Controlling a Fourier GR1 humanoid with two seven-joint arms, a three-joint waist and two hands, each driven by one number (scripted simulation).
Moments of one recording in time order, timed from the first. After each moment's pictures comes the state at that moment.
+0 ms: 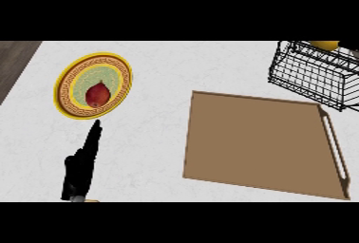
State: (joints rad) left arm 0.06 0.25 -0.26 -1.44 0.09 0.33 0.00; right arm -1.08 -0.72 -0.29 -0.35 0.35 0.07 0.01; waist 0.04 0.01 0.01
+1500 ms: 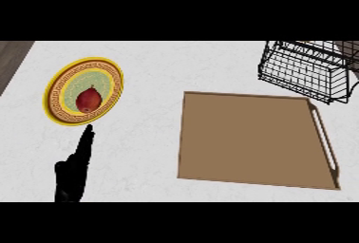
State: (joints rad) left arm 0.11 0.25 -0.22 -1.46 0.10 0.33 -0.01; right arm -0.70 -1.33 -0.76 -0.14 0.00 0.27 -0.16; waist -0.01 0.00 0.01
